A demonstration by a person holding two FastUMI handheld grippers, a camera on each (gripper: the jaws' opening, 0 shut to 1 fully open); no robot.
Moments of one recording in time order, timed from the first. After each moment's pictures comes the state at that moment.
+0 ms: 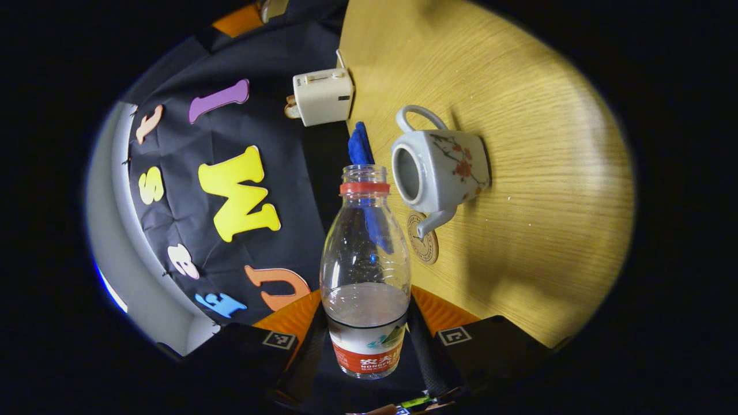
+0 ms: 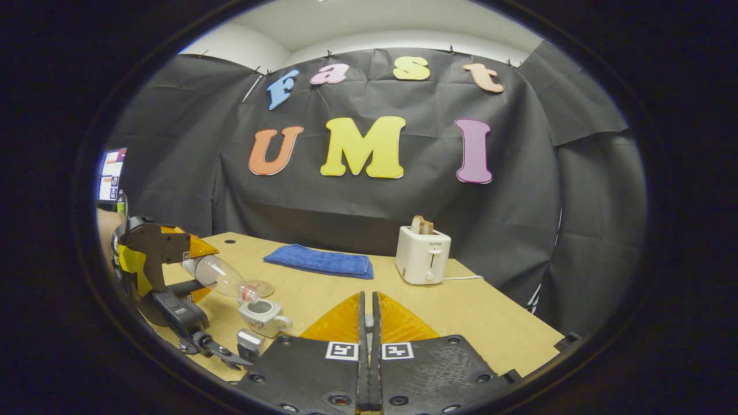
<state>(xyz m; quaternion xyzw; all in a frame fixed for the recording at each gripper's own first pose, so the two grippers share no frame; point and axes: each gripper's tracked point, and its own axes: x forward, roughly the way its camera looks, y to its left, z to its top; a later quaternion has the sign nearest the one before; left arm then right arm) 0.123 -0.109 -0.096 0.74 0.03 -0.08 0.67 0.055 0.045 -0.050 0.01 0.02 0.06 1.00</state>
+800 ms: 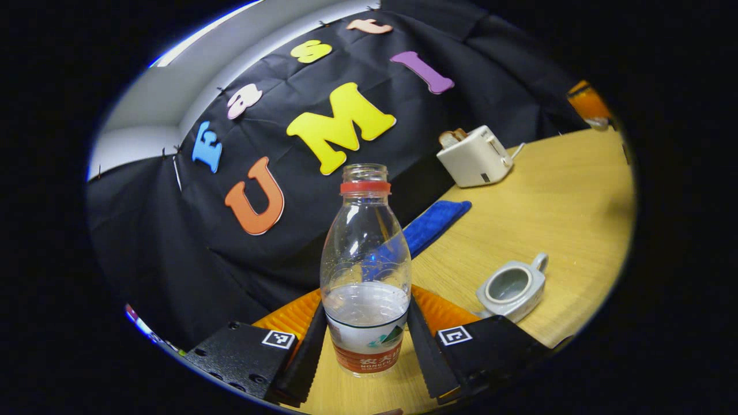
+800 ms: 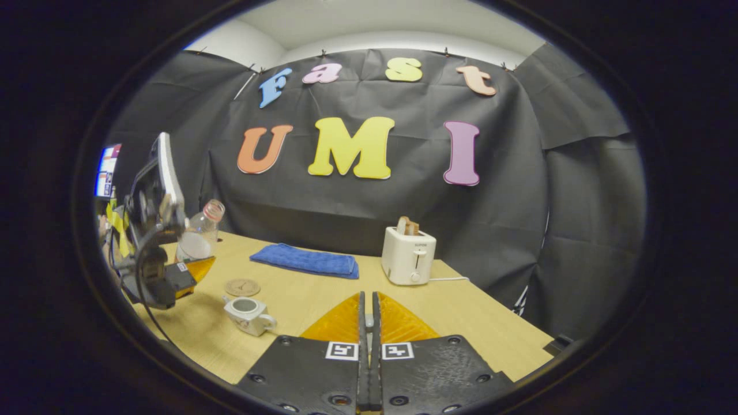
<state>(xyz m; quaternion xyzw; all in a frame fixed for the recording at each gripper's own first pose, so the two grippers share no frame) 0.129 -0.116 -0.072 0.26 0.00 -0.09 0.96 0.057 0.029 -0.050 0.00 0.02 0.03 1.00</state>
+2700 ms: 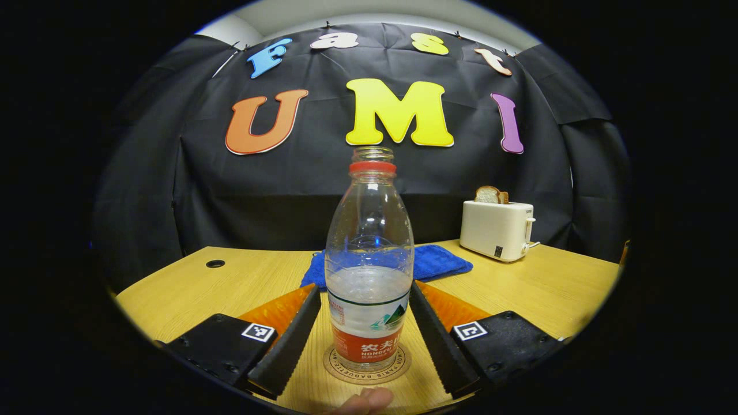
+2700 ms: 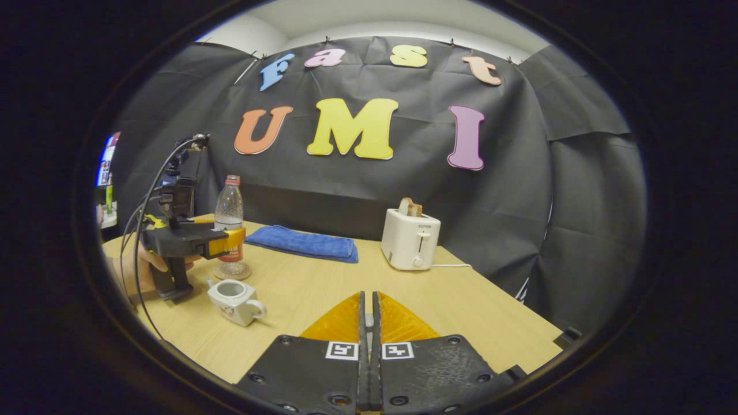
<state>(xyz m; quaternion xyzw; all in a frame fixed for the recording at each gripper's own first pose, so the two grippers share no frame) 0.229 -0.144 -0.112 -0.02 0.03 -0.18 0.98 0.080 0.039 -0.087 -0.01 0.05 0.02 1.00</state>
